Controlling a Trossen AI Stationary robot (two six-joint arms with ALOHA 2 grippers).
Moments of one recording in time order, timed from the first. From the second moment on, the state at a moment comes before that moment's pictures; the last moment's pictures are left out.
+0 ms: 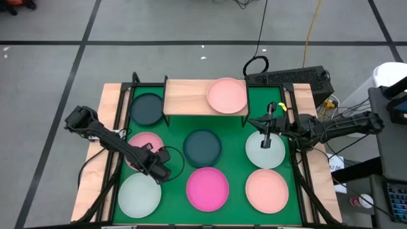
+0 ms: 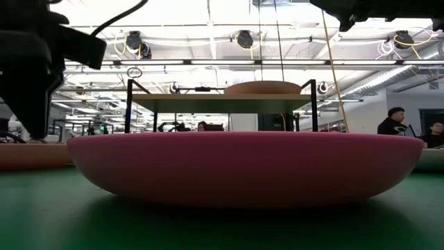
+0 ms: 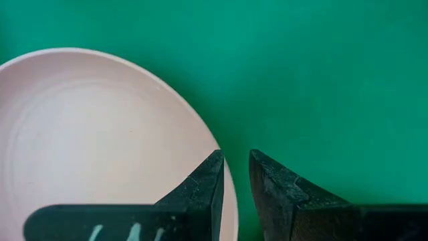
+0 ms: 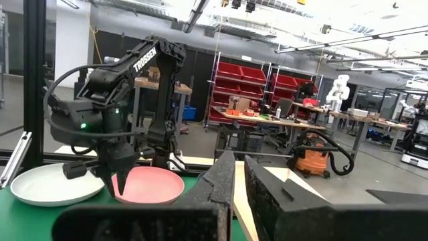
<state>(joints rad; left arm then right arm) -0.52 1.57 0.94 -0.94 -0.18 -1.04 0.11 0.62 0.33 0.47 0.29 -0.21</state>
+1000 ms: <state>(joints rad) -0.52 1.68 0.95 -1.01 -0.18 -1.00 0.11 0.62 0.33 0.47 0.29 -0.19</state>
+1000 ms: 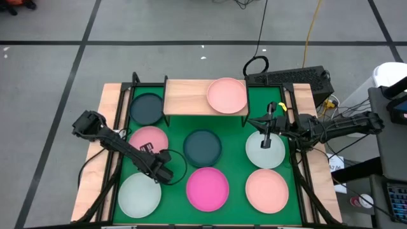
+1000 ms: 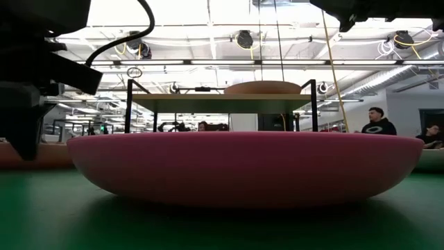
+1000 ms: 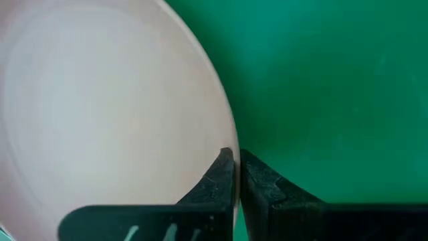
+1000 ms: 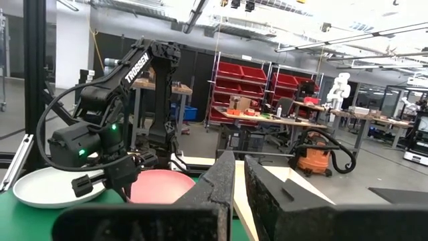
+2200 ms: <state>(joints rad) -0.33 1.68 1.53 -1.12 -0.70 0.02 0.11 0.62 0.33 0.47 0.29 -0.20</state>
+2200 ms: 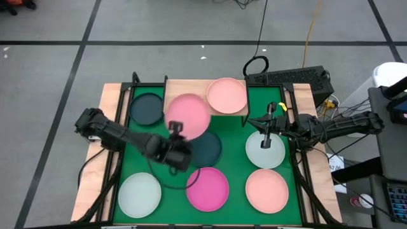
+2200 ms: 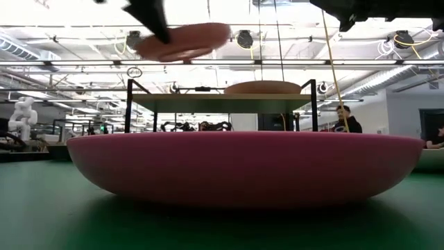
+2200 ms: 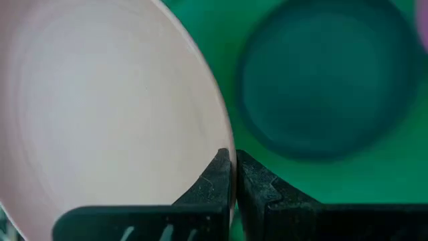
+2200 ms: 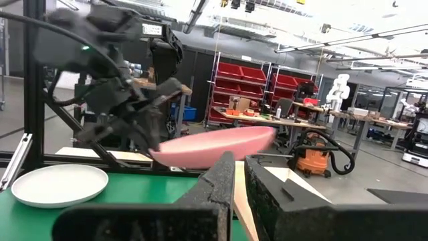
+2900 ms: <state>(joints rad) 0.15 1.68 1.54 -0.44 -0.16 0.77 0.11 0.62 0.33 0.52 0.29 -0.21</state>
